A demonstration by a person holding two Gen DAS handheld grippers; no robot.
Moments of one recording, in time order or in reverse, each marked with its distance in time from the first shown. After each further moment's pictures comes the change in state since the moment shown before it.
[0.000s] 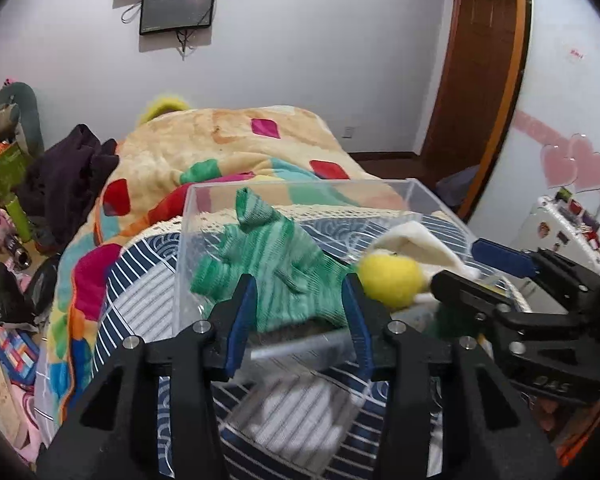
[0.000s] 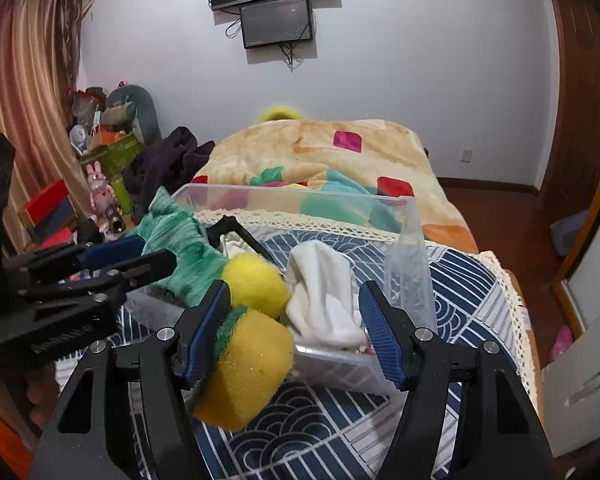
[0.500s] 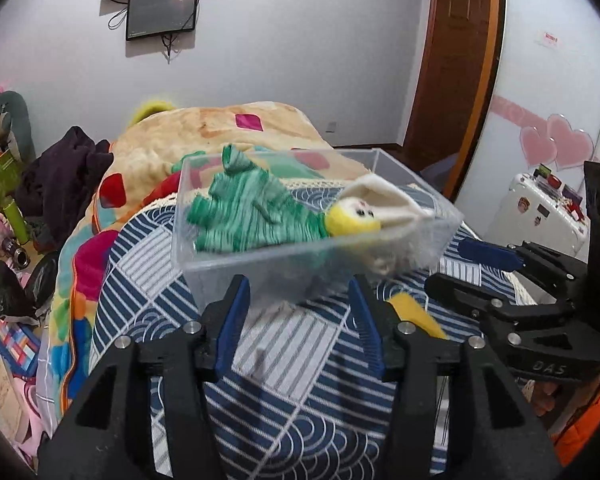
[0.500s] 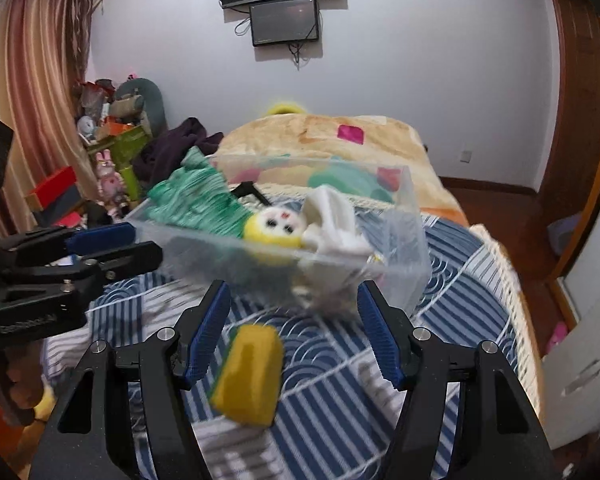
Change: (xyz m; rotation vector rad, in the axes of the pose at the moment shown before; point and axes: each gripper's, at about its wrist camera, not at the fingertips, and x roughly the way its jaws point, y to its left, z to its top) left arm -0.036 -0.013 -0.041 0.053 0.005 -0.027; right arm -0.029 0.001 -0.036 -0.006 0.005 0.029
